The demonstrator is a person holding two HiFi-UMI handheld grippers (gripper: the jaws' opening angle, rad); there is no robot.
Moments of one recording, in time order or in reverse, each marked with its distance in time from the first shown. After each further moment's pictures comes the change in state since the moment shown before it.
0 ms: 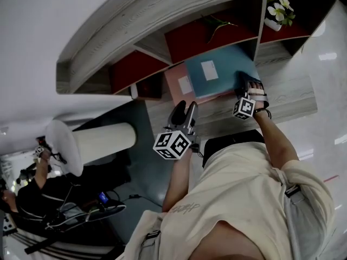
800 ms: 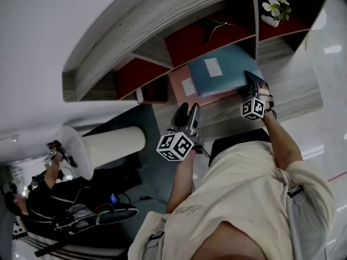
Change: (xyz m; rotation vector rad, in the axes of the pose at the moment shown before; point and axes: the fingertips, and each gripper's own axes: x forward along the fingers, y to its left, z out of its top) left arm 0.000 0.000 0.006 0.032 0.025 0.003; right arm -0.022 -0.019 0.011 0.285 -0.191 -0.012
